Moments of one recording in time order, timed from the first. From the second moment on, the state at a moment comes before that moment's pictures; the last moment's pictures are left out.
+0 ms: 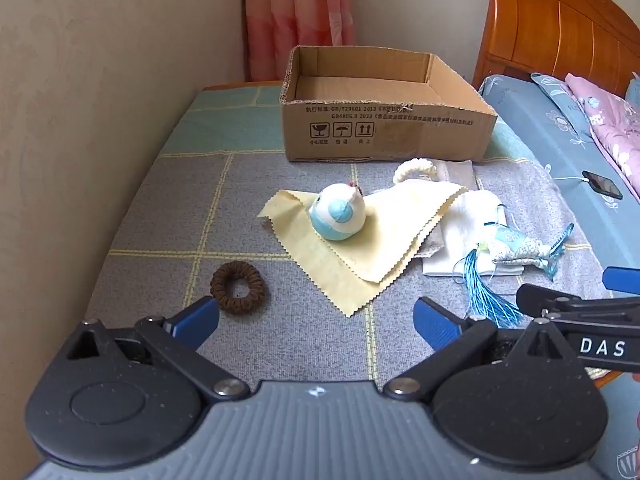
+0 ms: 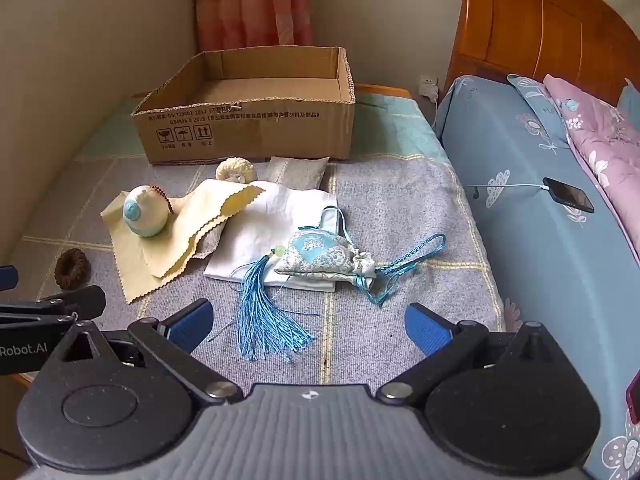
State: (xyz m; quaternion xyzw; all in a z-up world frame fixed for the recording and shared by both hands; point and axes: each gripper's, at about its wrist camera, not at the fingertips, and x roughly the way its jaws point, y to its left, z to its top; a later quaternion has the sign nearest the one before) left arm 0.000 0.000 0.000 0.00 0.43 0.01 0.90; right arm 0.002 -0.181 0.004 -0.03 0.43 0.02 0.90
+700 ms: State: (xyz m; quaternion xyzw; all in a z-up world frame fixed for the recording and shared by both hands) left arm -0.002 -0.002 0.004 0.00 0.42 0.00 0.91; right arm -0.001 -0.181 0.003 -0.03 0.43 0.02 0.90
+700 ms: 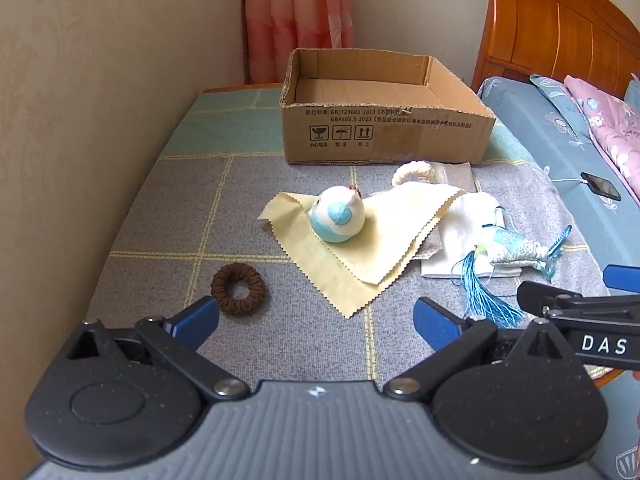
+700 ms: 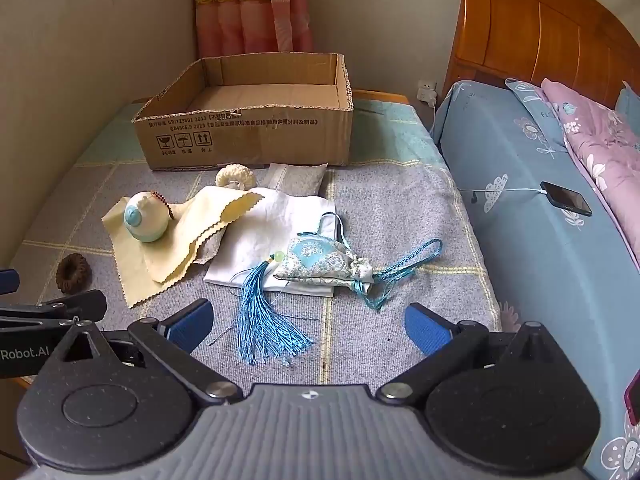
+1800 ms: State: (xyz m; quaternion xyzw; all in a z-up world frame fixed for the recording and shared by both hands) left arm 0.000 0.001 0.004 0.00 0.42 0.00 0.91; right arm 0.001 -0.180 0.009 -0.03 0.42 0.02 0.91
